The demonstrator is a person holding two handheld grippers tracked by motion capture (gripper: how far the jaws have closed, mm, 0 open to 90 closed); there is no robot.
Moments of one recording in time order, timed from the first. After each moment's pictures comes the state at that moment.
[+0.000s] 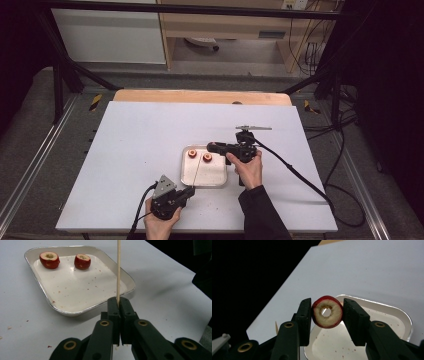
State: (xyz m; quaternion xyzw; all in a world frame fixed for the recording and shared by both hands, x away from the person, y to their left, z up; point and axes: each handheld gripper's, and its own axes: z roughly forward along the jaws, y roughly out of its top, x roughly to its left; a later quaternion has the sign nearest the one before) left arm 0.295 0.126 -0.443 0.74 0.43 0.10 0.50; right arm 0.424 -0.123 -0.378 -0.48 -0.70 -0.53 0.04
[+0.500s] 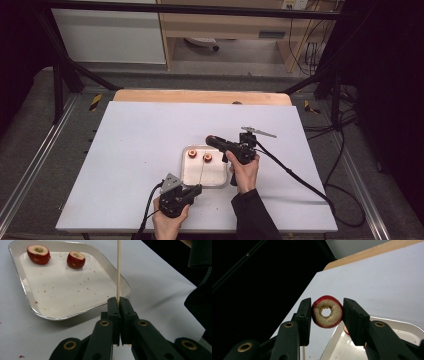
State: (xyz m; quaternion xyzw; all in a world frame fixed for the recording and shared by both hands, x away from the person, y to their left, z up) left arm 0.302 0.107 -0.443 0.72 0.46 0.08 0.51; right arm 0.417 -0.120 -0.382 -0.50 -0.62 -0.61 0.03
